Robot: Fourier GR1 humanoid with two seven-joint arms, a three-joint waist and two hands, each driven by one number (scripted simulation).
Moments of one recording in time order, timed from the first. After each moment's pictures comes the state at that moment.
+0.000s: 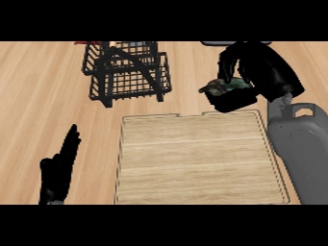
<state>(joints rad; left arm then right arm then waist) 0.10 0.19 -0.15 -1.44 0.04 0.27 0.01 -0.69 -0.23 0.14 -1.57 0.55 0.31 0.50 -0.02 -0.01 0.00</state>
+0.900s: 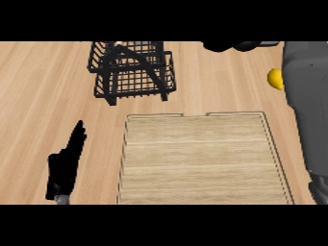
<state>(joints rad) 0.05 0.16 -0.15 -1.40 0.01 0.25 0.00 -1.11 -0.22 0.01 -1.47 0.55 0.35 0.66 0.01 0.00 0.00</state>
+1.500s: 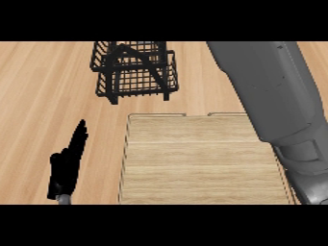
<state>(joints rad) 0.05 0.15 -0.15 -1.41 -0.01 0.24 0.01 -1.32 -0.11 0.02 -1.00 0.64 0.19 0.49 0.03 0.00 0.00</state>
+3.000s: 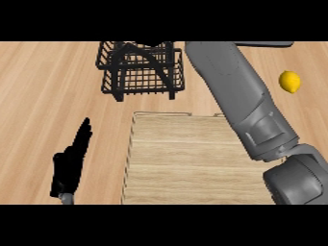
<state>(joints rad) 0.04 0.13 -0.15 -1.42 -0.02 0.21 0.02 -1.41 -0.01 -0.17 -0.40 0.31 -0.20 0.13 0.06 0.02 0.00</state>
